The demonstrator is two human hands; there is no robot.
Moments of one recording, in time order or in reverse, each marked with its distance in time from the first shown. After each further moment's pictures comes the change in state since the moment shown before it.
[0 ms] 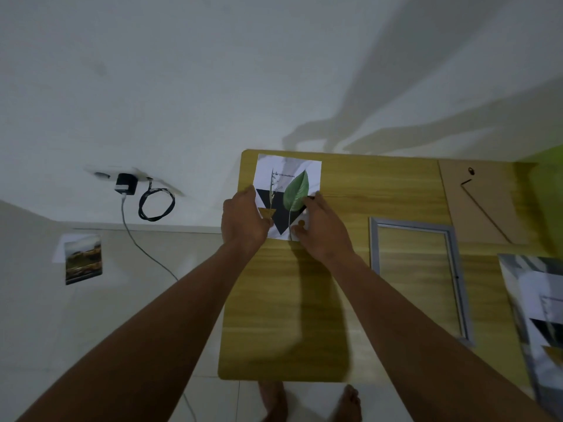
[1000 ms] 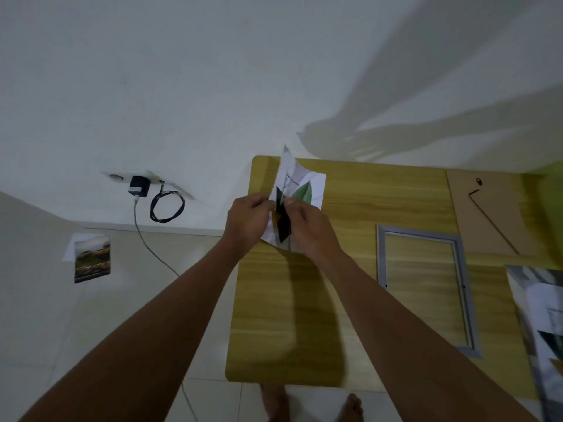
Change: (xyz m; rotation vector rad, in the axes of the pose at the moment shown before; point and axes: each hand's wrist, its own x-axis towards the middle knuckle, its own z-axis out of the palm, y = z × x) left_hand 0.000 0.005 -0.031 -0.589 -0.156 -0.191; right_hand -0.001 -0.049 -0.002 0.511 -0.041 0.098
